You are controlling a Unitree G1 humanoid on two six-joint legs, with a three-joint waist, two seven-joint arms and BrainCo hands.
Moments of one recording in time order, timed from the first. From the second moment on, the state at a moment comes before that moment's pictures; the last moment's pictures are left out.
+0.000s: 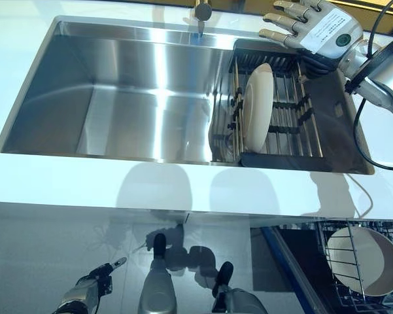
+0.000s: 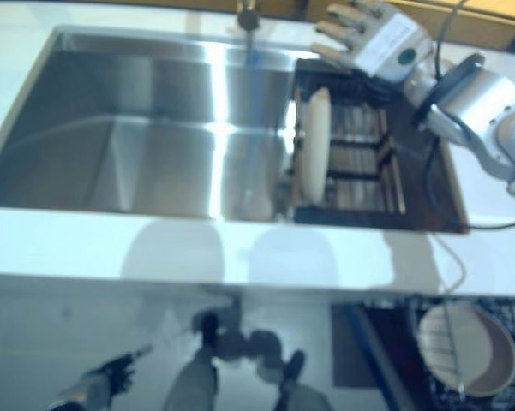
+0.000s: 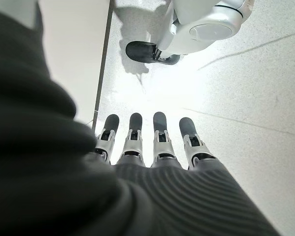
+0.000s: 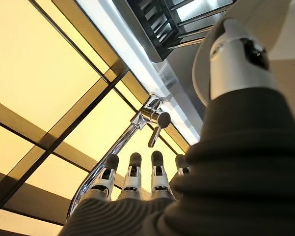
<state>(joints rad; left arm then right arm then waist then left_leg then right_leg) -0.09 0.44 -0.10 1.04 -0.45 0.20 -0.02 -1.36 -1.22 0.91 0.27 -0.77 -0.25 -0.16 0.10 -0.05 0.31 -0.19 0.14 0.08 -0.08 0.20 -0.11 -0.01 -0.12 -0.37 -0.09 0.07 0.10</state>
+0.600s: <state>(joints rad) -0.09 0.44 -0.10 1.02 -0.47 0.20 -0.02 -1.35 -1.19 0.91 0.24 -0.77 -0.27 -0.11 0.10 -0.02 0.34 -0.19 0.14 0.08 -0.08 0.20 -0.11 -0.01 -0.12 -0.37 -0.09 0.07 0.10</state>
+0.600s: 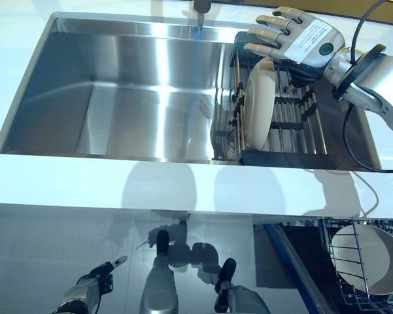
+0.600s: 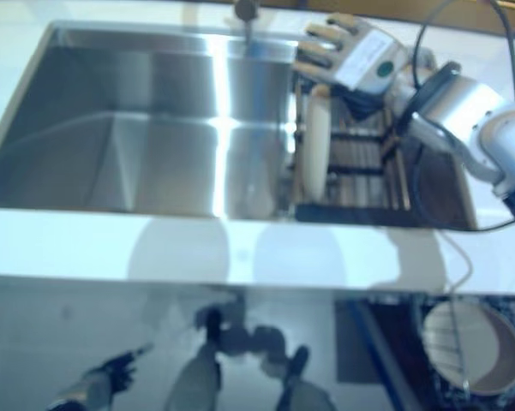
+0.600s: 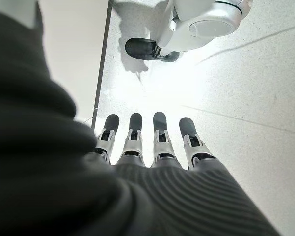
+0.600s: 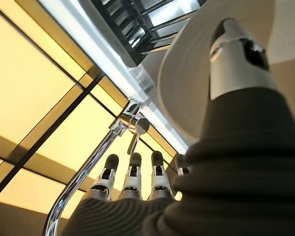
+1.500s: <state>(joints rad) -0.10 0.44 -0.10 1.00 -0.47 0.19 -0.05 -1.33 -1.18 0.92 0.16 -0.77 -0.35 -0.02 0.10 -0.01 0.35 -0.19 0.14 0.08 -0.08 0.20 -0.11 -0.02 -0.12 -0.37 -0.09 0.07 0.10</state>
